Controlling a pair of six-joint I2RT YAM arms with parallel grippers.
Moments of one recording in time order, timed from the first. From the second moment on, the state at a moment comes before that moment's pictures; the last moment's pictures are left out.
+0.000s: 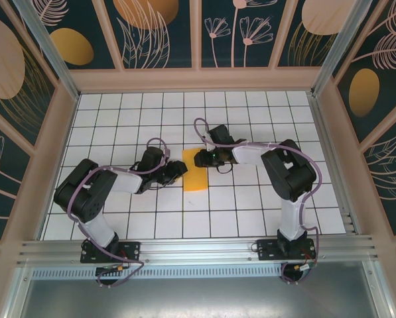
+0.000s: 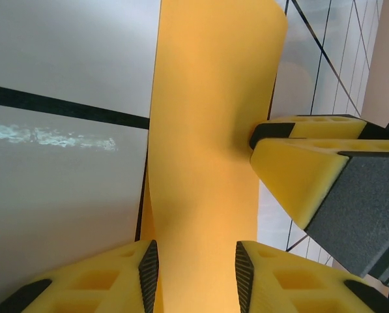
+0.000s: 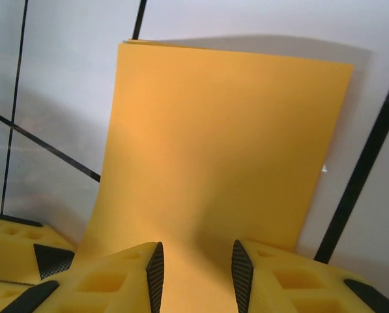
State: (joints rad) left arm -0.51 1.71 0.58 0.42 0.45 -1.08; right arm 0.61 1.95 1.13 -0.17 -0.38 0.44
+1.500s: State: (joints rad) left arm -0.62 1.52 0.56 0.25 0.35 -1.08; right arm 0.59 1.97 1.16 -0.17 -0.42 0.53
